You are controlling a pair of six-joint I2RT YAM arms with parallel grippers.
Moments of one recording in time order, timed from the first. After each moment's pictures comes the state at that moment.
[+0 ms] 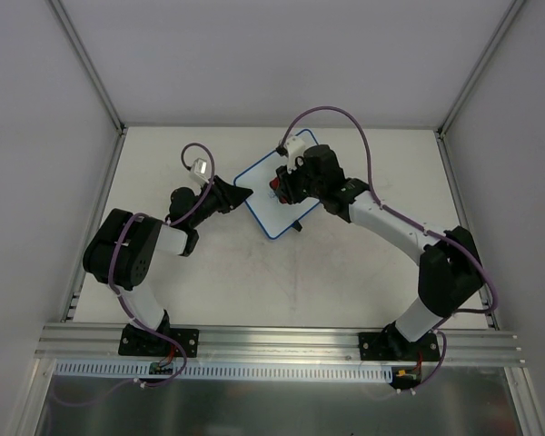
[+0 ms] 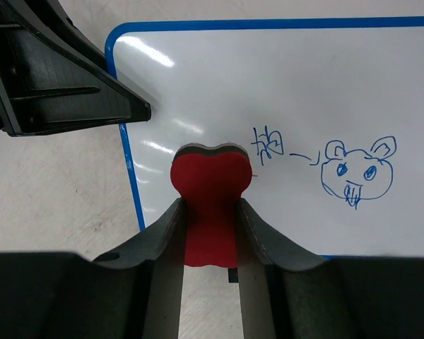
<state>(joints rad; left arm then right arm) -0.27 1.74 0.56 1.14 0.46 -0.90 0.66 1.62 1.25 -0.16 -0.15 -0.04</state>
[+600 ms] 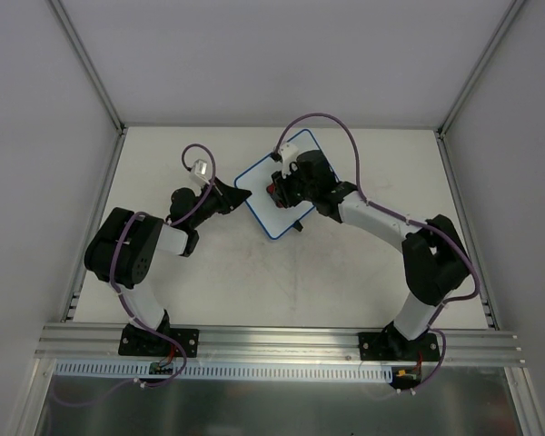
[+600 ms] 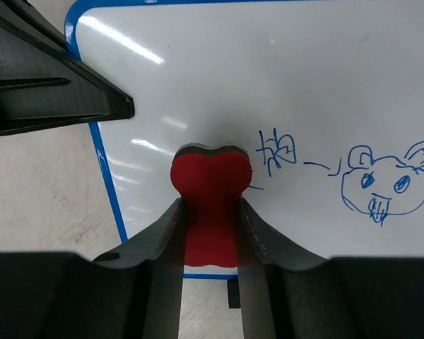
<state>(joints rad) -0.27 1.75 0.56 1.14 0.45 -0.90 0.66 1.72 1.23 -0.07 -0.15 -0.04</state>
